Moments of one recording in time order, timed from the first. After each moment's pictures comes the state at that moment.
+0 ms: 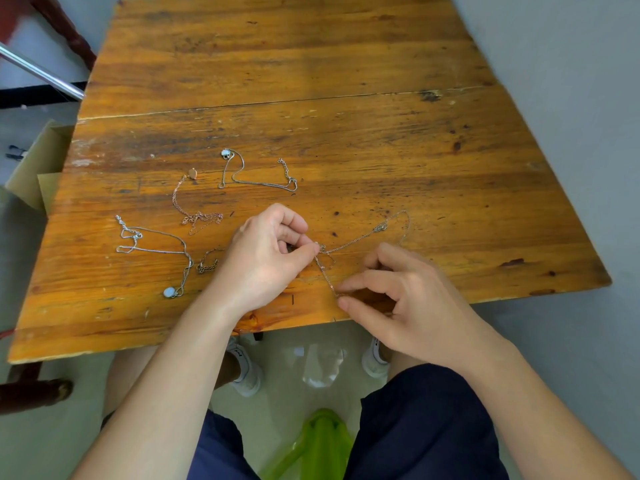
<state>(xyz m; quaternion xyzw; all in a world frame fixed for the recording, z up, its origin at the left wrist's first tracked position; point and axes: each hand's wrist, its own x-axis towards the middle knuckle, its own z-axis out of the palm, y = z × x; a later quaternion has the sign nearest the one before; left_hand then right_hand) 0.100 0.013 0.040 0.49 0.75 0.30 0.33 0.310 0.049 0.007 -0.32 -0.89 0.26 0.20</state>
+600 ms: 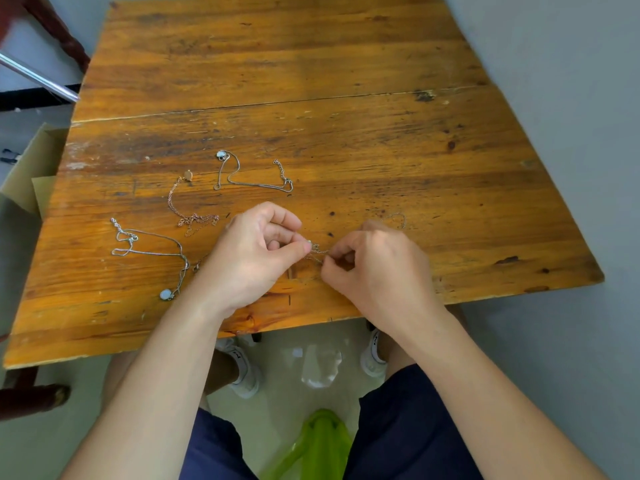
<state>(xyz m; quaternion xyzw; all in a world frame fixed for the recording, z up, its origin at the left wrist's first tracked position) 0.090 0.013 0.041 0.45 0.71 0.36 0.41 0.260 0.055 0.018 -0.50 -0.82 0.20 0.18</state>
